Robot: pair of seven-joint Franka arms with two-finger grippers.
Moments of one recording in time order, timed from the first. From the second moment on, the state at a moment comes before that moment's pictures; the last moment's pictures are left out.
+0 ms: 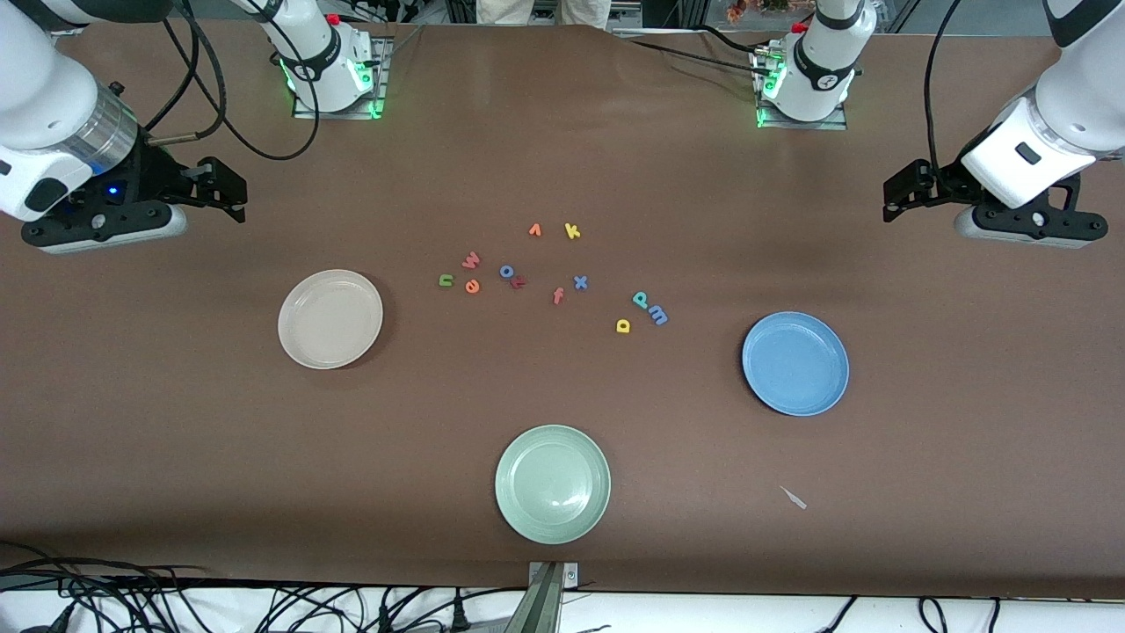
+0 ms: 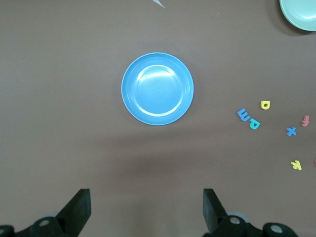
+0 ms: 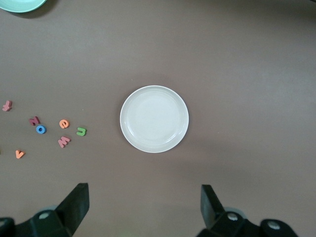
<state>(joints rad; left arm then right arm) -0.03 -0.02 -0.08 -1.69 -0.04 1.61 -0.03 0.18 0.07 0.02 -1.53 -0.05 1.57 -0.02</state>
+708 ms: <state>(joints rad) -0.03 -0.02 -0.08 -1.69 -0.04 1.61 -0.03 0.19 0.09 0.02 -1.53 -0.05 1.57 -0.01</state>
